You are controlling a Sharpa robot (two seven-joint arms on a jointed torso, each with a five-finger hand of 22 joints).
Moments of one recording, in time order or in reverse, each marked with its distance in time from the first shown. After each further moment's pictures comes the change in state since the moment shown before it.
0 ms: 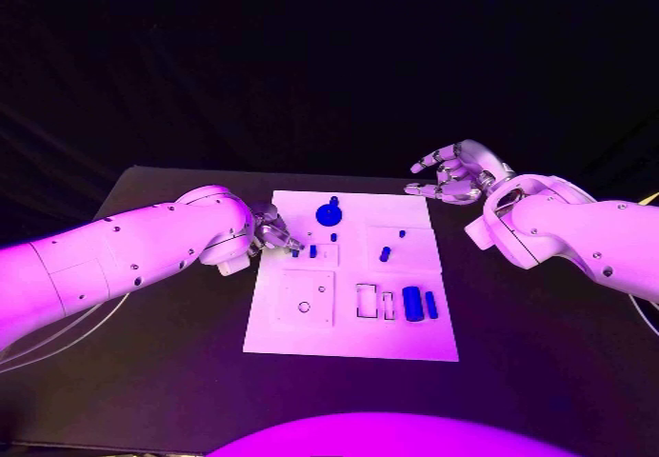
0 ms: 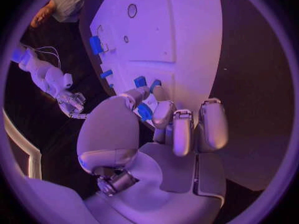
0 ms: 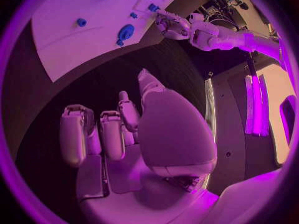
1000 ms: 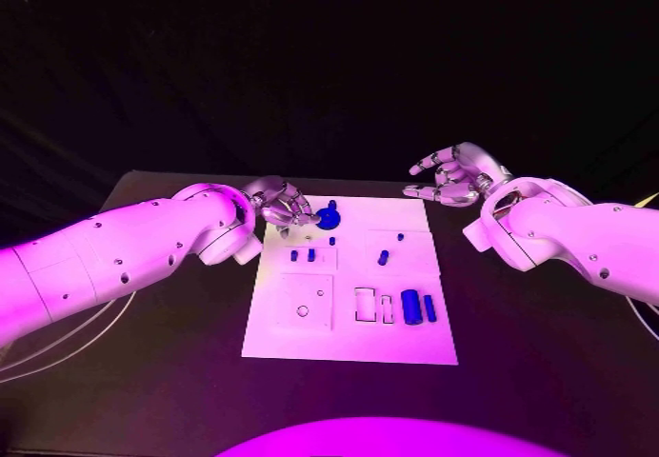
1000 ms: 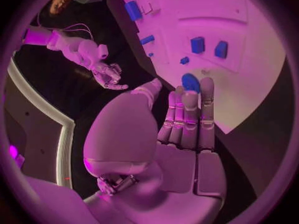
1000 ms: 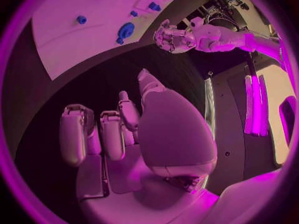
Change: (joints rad) left arm 0.000 -0.024 0.037 0.035 0.142 -0.210 0.368; left_hand 0.342 0.061 -0.169 0.045 -0.157 -0.340 0.175 -0.172 -0.127 -0.555 0.160 -0.439 -0.509 -0.325 0.138 -0.415 -0.421 0.071 -0.466 0.127 -0.453 -0.587; right arm 0.000 0.000 0.000 -0.005 0.003 -0.010 0.011; right_hand 0.000 0.000 0.000 0.000 0.000 -0.001 0.000 0.000 0.000 0.000 0.000 -0.023 -0.015 0.000 0.000 -0.009 0.000 0.000 0.000 0.000 -0.017 0.000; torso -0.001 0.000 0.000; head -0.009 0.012
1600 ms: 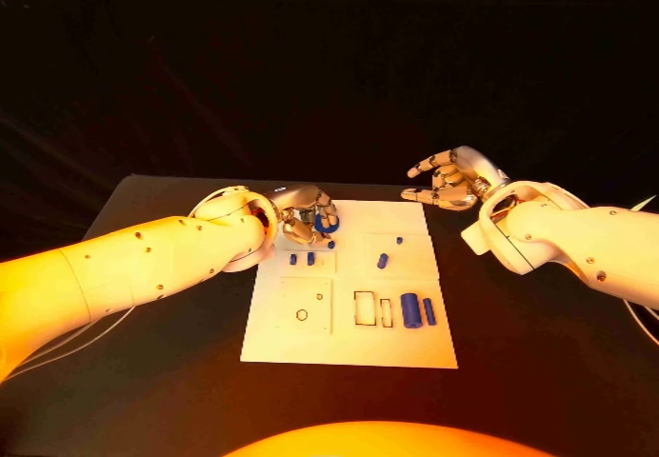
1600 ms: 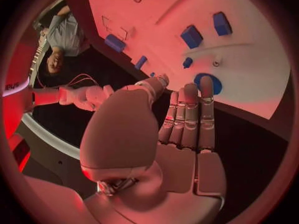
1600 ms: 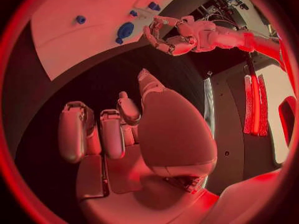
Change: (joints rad) left arm -0.006 0.117 -0.039 -0.094 -0.486 0.002 0.189; left_hand 0.056 -0.100 0.153 -0.079 0.000 0.061 0.003 -0.140 -0.284 -0.028 0.022 -0.216 -0.276 -0.139 0.023 -0.087 -0.171 0.001 -0.025 0.018 -0.120 -0.076; right arm -0.001 0.005 0.000 -0.003 0.003 -0.001 0.010; right_hand 0.000 0.000 0.000 0.000 0.000 -0.011 0.001 0.000 0.000 -0.039 0.000 -0.062 -0.053 0.000 0.000 -0.026 0.000 0.001 0.000 0.000 -0.052 0.000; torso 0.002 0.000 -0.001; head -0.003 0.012
